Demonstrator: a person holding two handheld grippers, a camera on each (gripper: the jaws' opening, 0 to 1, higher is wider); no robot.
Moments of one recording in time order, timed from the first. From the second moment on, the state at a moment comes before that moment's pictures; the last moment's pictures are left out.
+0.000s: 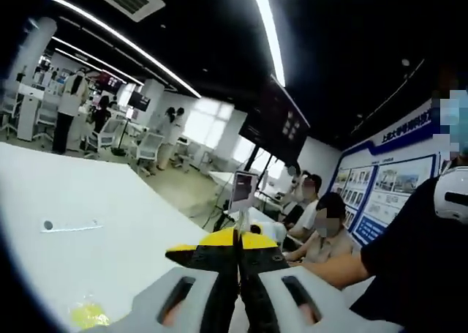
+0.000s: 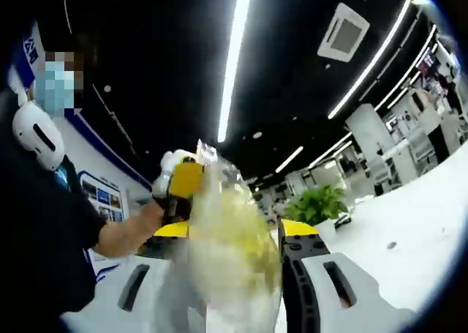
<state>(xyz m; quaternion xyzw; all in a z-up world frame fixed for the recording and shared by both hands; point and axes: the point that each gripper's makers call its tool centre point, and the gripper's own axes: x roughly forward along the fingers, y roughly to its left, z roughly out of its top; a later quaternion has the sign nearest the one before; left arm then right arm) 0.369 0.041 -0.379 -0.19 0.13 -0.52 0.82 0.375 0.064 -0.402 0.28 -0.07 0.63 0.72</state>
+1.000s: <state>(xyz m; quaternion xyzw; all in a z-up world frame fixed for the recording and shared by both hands) 0.357 0.054 -0.389 -0.17 0.11 -0.54 0.82 0.346 0.084 -0.449 0.11 0.09 0.70 0.70</state>
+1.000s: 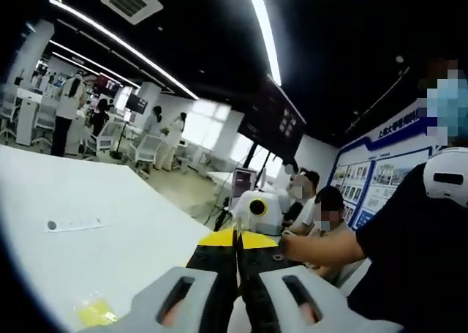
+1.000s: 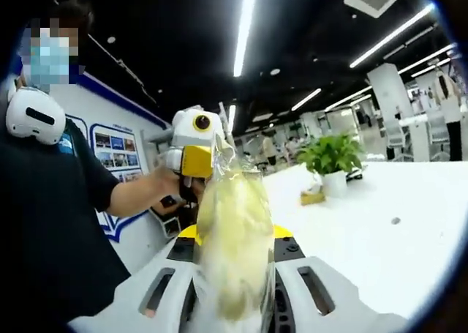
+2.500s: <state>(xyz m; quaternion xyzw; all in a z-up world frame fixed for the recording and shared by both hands) 0.364 0.031 -0.395 -0.25 0.14 -0.54 0.79 0.356 0.061 -0.463 0.10 0.11 0.65 0.74</state>
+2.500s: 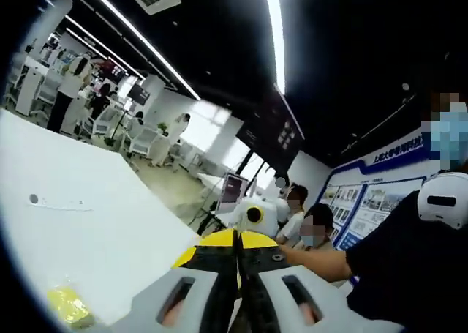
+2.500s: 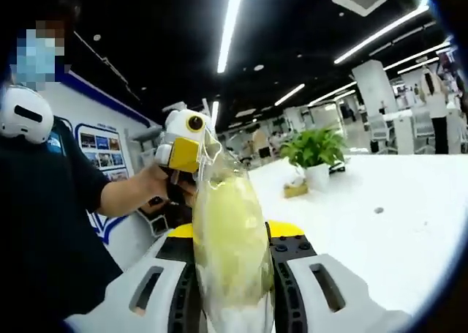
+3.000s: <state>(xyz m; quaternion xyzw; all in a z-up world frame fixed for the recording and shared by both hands) 0.379 0.013 -0.420 -0.26 0.18 -0.53 0.79 0.382 0.008 -0.485 0.12 0.08 0.57 0.81</state>
